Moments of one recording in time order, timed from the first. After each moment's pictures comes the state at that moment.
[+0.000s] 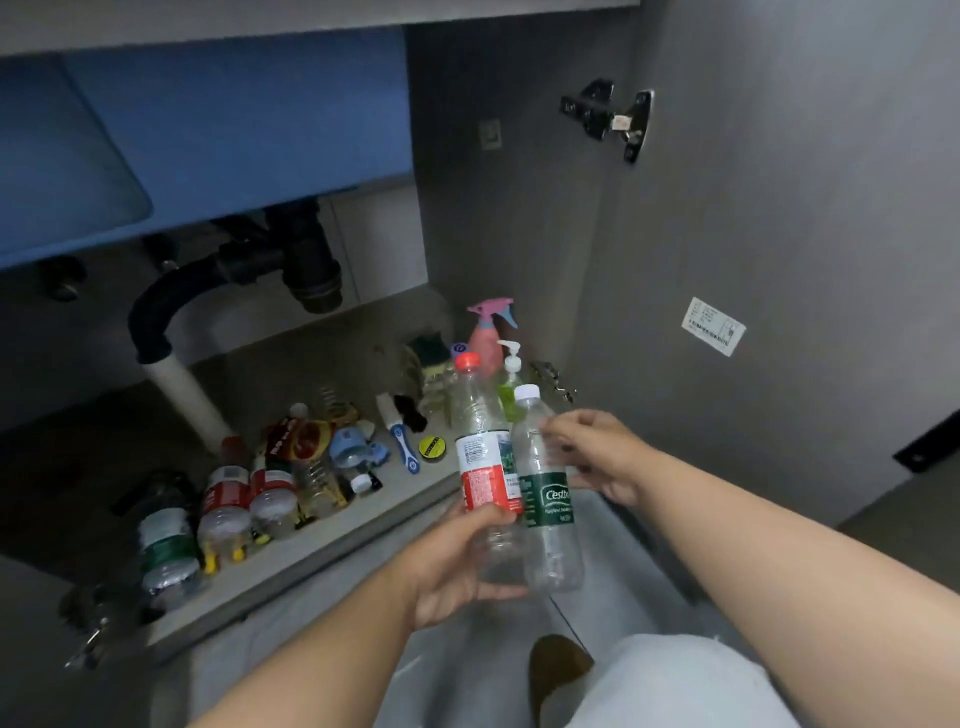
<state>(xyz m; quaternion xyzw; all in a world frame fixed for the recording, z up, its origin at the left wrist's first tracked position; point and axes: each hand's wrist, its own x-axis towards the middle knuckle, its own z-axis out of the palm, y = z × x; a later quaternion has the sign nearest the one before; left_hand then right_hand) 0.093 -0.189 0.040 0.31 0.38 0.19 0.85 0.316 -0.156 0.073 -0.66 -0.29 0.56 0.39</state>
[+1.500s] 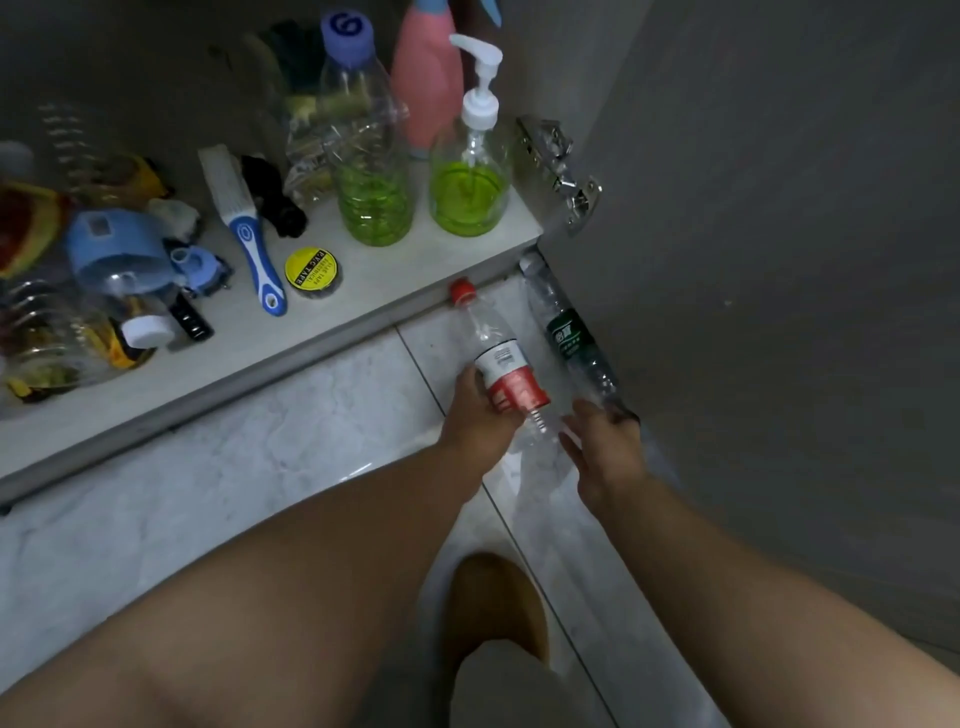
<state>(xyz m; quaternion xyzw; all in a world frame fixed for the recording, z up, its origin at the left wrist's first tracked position) 0.245 -0.113 -0.189 0.38 0.60 0.17 0.68 0.374 -0.160 -0.193 -0.74 0.06 0.46 0.49</state>
